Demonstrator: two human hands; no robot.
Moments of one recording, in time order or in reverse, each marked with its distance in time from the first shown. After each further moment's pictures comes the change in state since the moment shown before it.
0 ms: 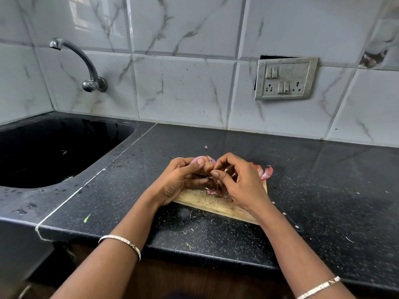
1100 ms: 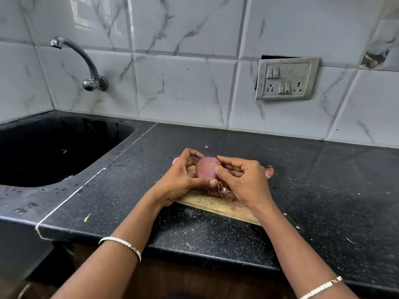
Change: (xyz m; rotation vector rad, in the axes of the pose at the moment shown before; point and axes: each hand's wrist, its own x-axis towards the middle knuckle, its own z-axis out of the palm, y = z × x) left_hand 0.009 -0.014 -0.010 0.266 0.100 0.094; right_hand -0.001 -0.004 -0.002 0.191 0.113 0.186
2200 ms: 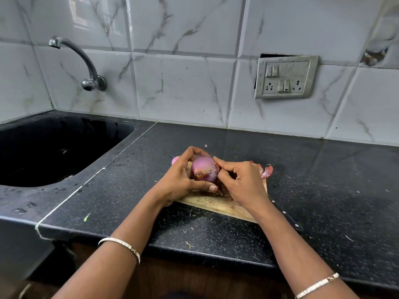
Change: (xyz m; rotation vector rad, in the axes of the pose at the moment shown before) left_hand -0.006 0.009 0.005 0.029 -0.037 0.036; right_hand -0.001 0.003 0.002 -0.301 -0.004 -0.159
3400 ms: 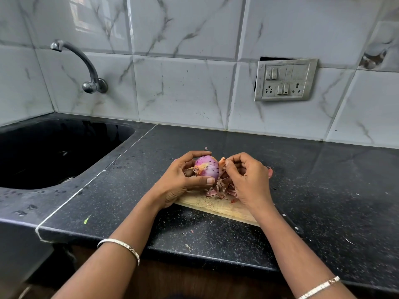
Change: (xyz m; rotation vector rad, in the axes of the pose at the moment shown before) left_hand -0.001 0.001 -0.003 -0.137 0.011 -0.048; right_hand 0.005 0.007 0.000 0.148 0.173 0.123
